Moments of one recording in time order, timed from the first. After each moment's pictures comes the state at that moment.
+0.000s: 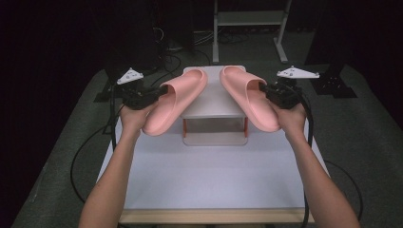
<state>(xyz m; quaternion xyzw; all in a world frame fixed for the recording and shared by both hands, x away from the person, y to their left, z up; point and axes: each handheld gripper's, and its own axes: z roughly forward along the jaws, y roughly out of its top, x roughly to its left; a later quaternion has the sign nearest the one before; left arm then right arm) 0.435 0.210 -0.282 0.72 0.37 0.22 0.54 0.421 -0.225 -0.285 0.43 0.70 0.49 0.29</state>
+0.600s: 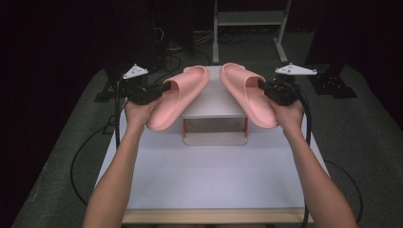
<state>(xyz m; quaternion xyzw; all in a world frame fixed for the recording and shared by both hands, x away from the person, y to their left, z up) 0.452 0.201 -0.282 0.72 0.38 0.22 0.54 0.432 -0.222 -0.283 0.44 0.69 0.49 0.29</state>
